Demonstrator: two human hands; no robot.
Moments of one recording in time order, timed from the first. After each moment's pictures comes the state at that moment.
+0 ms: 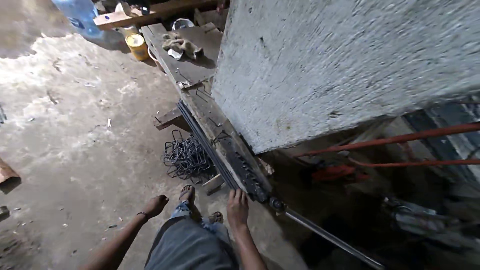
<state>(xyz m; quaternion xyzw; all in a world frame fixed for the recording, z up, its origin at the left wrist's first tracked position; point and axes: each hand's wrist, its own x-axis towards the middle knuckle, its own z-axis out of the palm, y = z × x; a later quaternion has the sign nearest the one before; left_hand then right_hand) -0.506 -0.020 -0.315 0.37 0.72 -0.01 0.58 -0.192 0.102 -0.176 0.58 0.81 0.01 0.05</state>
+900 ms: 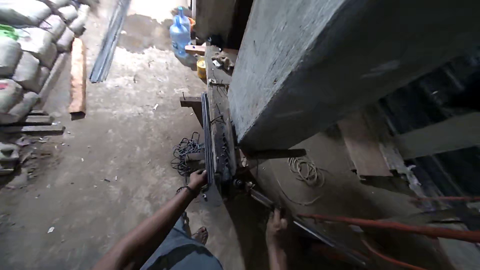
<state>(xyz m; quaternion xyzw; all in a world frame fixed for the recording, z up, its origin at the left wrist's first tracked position) -0.186 0.103 -0.212 -0.05 0.71 0.54 0.44 0.130 0.223 -0.168 0.50 0.83 -0.04 -0.26</state>
